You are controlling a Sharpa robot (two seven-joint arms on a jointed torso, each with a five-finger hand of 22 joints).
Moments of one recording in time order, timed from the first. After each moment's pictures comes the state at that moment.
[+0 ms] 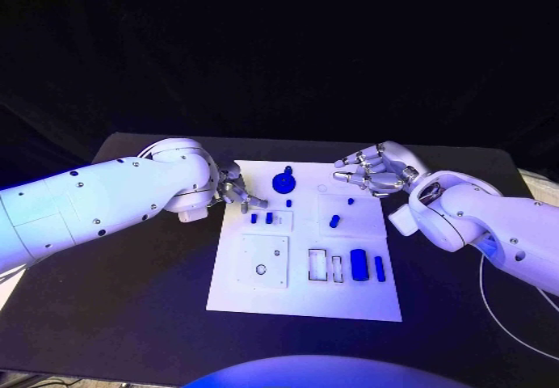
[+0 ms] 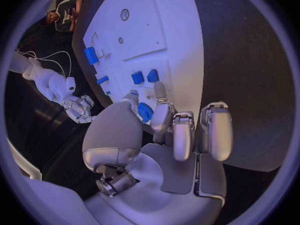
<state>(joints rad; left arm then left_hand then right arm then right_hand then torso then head) 1.30 -0.73 -0.03 1.46 -1.10 0.16 -0.64 0.97 -0.09 0.07 0.29 0.05 1.08 0.00 0.53 0.64 1.43 -0.06 1.21 1.18 1.47 -0.09 1.57 1.31 0.03 1.46 0.01 1.46 1.31 1.01 -0.90 0.19 1.57 -0.86 -0.33 0.06 1.36 -0.07 -0.03 0.22 0.26 1.01 0.14 0.07 0.07 1.26 0.05 0.77 0.97 1.47 -0.03 1.33 1.23 0.08 1.33 0.09 1.37 1.22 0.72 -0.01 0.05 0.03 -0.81</state>
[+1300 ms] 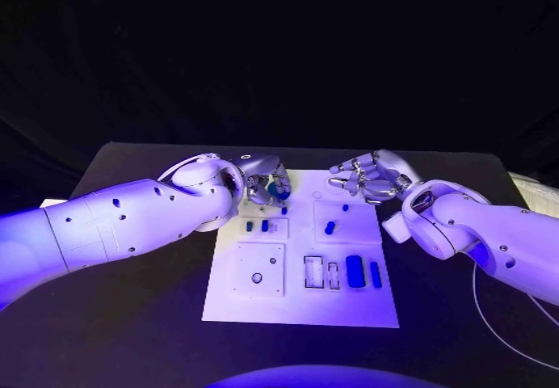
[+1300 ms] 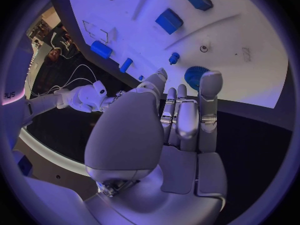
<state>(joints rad) 1.27 -0.60 -0.07 1.37 -1.45 -0.17 -0.11 1.48 -0.19 0.24 0.18 0.13 1.00 0.11 0.11 0.21 1.04 0.08 0.23 0.17 1.45 -0.01 1.26 1.17 0.14 1.39 0.09 0.78 1.08 1.00 -0.89 0.19 1.57 -0.85 -0.37 0.08 1.38 -0.04 -0.03 0.22 0.28 1.00 0.14 0.07 0.07 1.21 0.05 0.66 0.88 1.47 -0.03 1.29 1.18 0.08 1.30 0.08 1.33 1.17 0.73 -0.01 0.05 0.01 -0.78</state>
